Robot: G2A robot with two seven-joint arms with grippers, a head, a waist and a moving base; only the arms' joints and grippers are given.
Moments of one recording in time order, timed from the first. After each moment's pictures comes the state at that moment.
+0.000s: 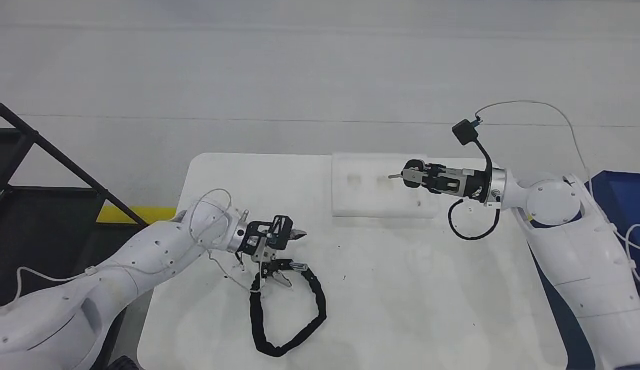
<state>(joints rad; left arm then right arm) 0.64 -0.87 -0.21 -1.04 1.60 -0.93 0.76 -0.91 -1.02 1.15 -1.32 0.10 -0.61 1.00</state>
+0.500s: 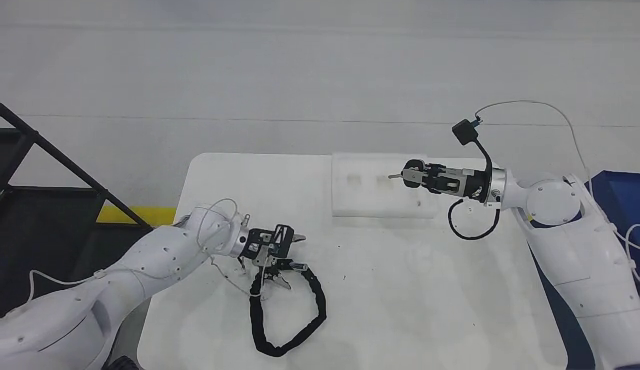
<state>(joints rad) 0.67 -0.91 -0.21 -0.97 1.71 -0.86 0.81 -0.91 -1.02 1.15 -1.32 0.10 -0.61 1.00</state>
